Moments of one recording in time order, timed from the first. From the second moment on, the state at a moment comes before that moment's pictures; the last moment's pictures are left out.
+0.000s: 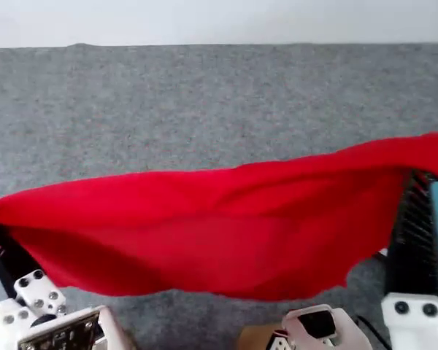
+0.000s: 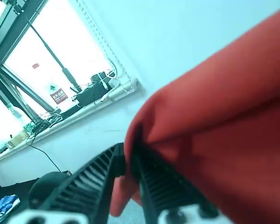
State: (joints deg) left arm -31.6 -85.7 13.1 82.7 -27.7; right arm -15.2 -35.3 -71.9 90.9 36.4
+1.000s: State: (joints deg) left arm -21.2 -85.0 73.7 41.6 -27.7; right arm -12.0 -10.4 -11.3 50.7 31.3
